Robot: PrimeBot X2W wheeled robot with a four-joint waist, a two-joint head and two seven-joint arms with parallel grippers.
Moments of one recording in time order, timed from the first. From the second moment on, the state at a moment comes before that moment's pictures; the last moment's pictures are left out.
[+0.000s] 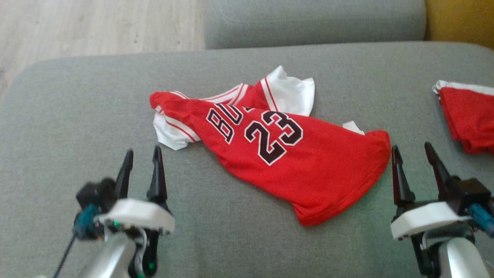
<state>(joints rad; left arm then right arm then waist) -0.26 0.26 -0.50 0.34 -0.74 0.14 -0.21 -0.03 -0.05 -0.07 0.13 0.02 0.13 -0.10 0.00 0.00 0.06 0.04</state>
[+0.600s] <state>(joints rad) 0.01 0.28 -0.52 0.15 -0.72 0.26 -0.23 0.10 -0.04 -0.04 0.13 0.07 0.13 -0.10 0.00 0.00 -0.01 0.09</state>
